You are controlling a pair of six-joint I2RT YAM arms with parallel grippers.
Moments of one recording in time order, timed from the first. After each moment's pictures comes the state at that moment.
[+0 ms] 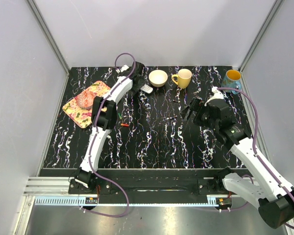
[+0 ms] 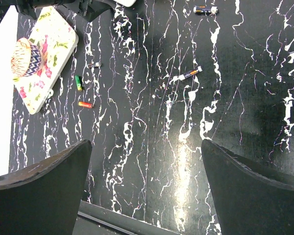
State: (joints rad) left arm -0.38 2.62 2.41 -0.76 -0.26 -1.14; right arm 0.44 0.93 0.88 -0.46 0.01 0.66
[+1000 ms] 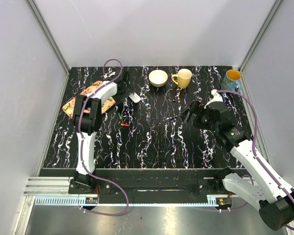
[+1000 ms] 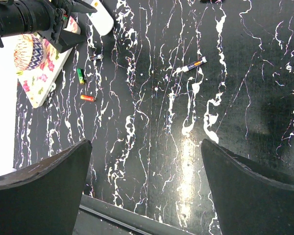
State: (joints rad) left arm -0.27 2.24 1.78 -0.57 -0.13 -0.92; right arm 0.44 0.90 0.83 -0.44 -0.02 0.68
